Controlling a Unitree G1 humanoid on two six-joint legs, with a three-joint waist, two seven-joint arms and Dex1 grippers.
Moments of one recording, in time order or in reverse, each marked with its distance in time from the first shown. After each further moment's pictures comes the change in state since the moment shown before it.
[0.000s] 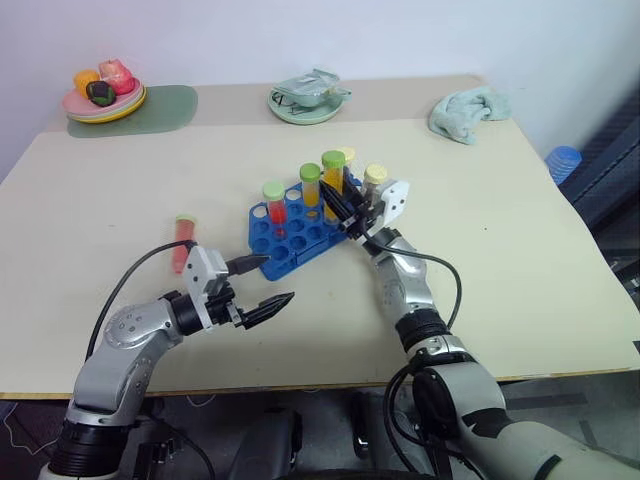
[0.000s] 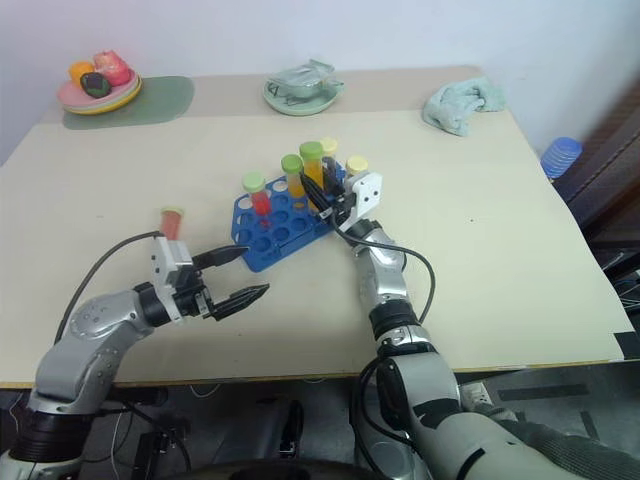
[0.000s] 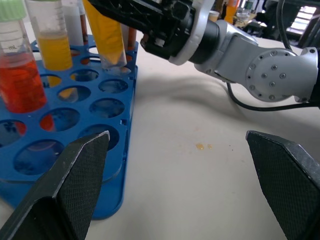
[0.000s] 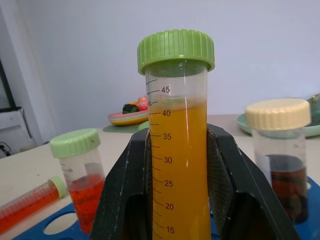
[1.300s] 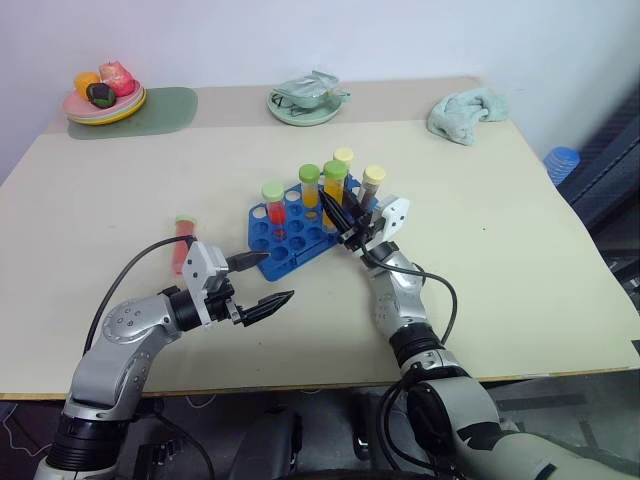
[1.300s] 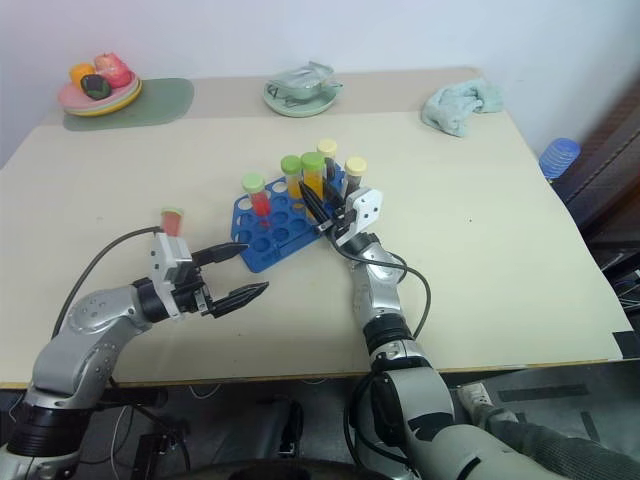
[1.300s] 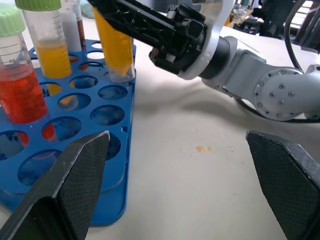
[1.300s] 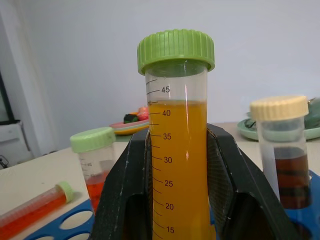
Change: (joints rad) left arm -0.029 0.012 -0.003 0.002 0.001 0.009 -0.019; right arm 0.077 0.040 -0.005 -0.032 -0.004 -0.079 0.001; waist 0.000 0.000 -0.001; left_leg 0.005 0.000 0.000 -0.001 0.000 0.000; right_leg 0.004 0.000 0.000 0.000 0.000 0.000
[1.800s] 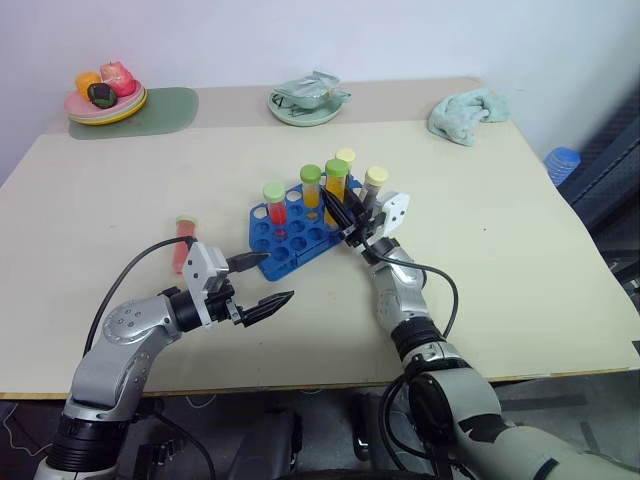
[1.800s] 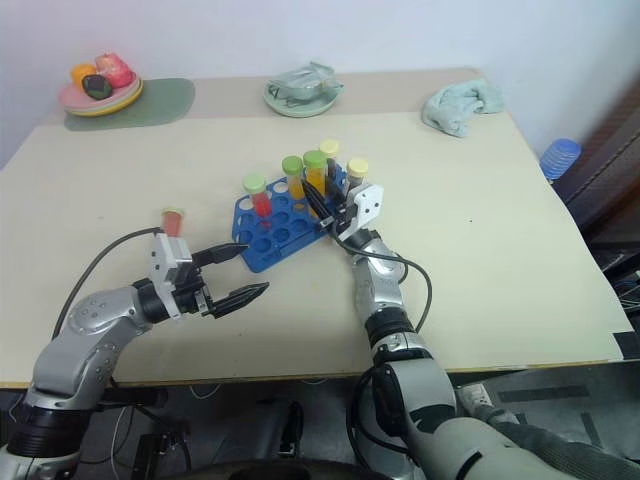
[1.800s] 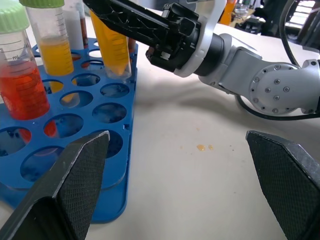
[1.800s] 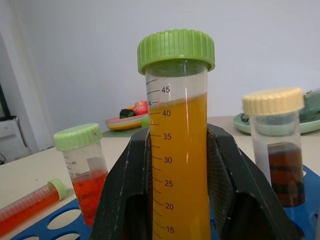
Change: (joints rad) left arm 0.005 0.000 -0.001 0.000 0.000 0.000 0.013; right arm -0.054 -0.031 -0.016 0.086 0.002 0.000 0.004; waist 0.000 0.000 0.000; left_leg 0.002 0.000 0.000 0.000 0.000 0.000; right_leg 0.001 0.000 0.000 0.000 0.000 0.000
